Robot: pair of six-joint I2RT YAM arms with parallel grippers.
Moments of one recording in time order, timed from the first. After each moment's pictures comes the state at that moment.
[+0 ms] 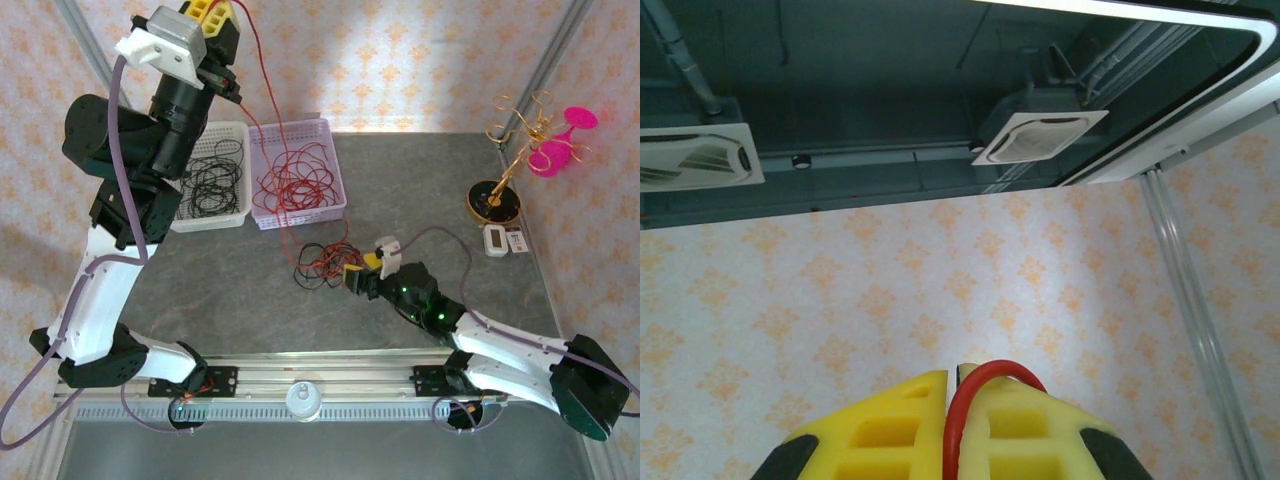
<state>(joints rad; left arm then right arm) -0.59 1.38 2.07 -0.05 -0.11 0.34 0.80 0.95 0.32 0.36 0.02 0.34</state>
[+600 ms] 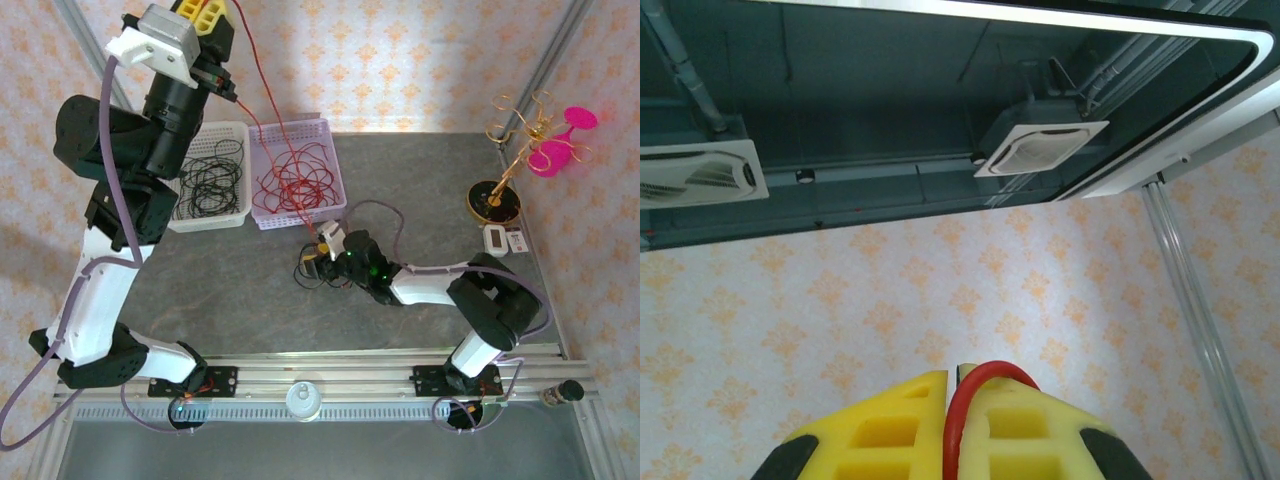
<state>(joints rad) -0.59 1.39 2.11 -0.05 -0.12 0.37 0.80 1.62 0.65 0.50 -0.13 0.19</state>
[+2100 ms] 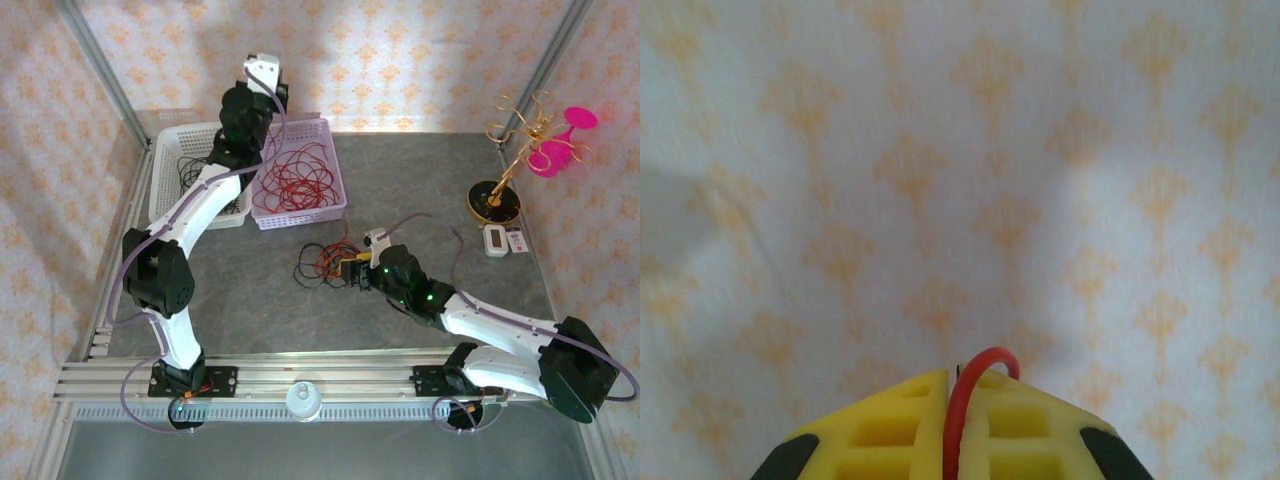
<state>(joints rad) -0.32 1.83 1.65 0.36 -0.21 0.17 0.79 1.08 0.48 0.10 0.05 0.48</state>
